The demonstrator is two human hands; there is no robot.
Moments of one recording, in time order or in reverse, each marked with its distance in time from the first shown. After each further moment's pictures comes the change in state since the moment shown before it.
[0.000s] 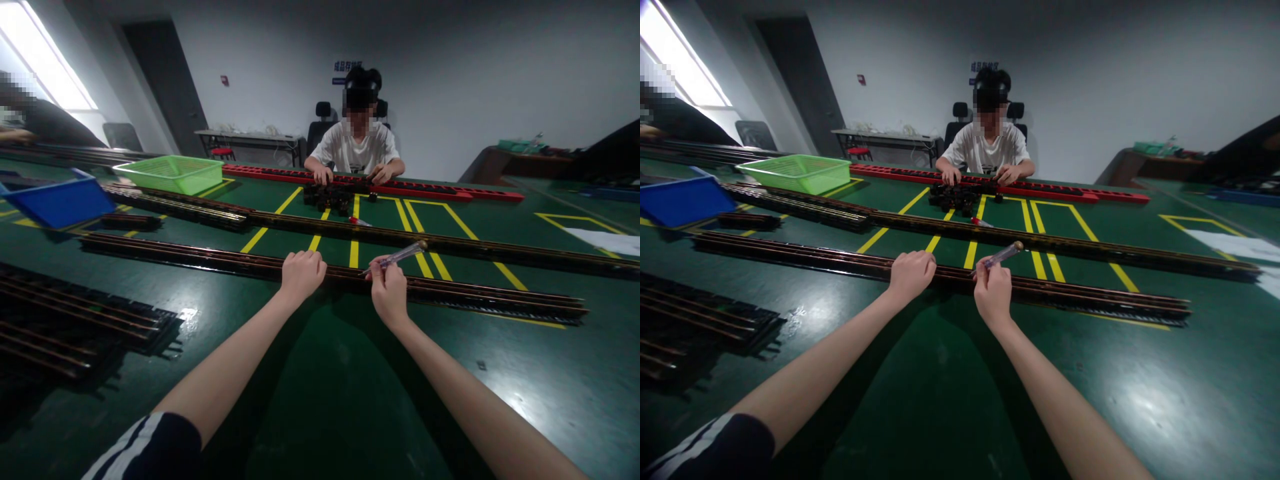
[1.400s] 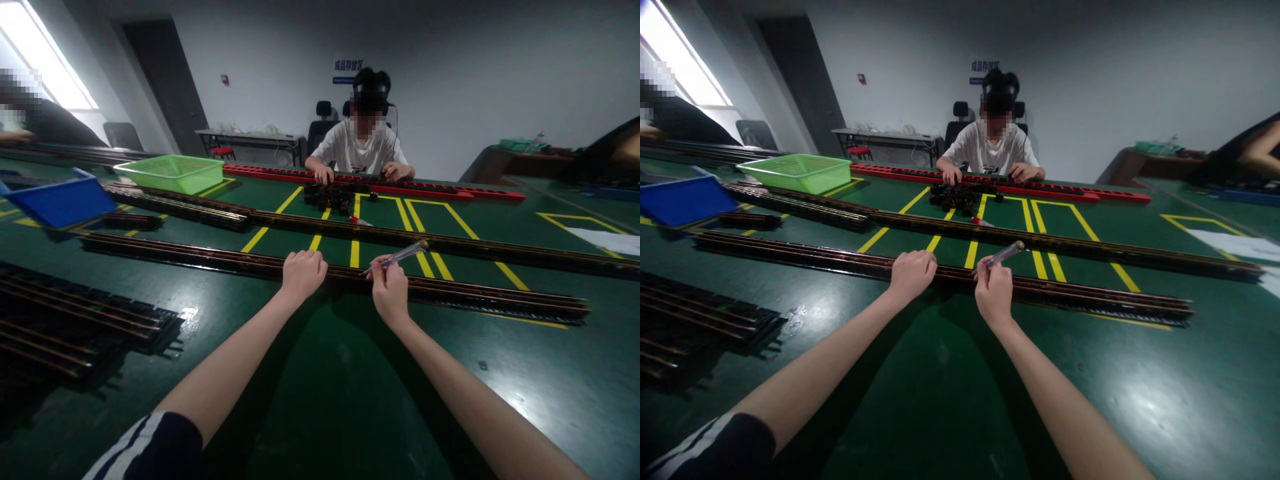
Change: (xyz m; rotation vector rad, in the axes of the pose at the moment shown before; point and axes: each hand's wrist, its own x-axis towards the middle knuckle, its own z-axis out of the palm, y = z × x) left_hand 0.000 -0.002 0.004 0.019 0.010 0.009; right_hand 0.000 -0.001 0.000 -0.013 0.020 -0.002
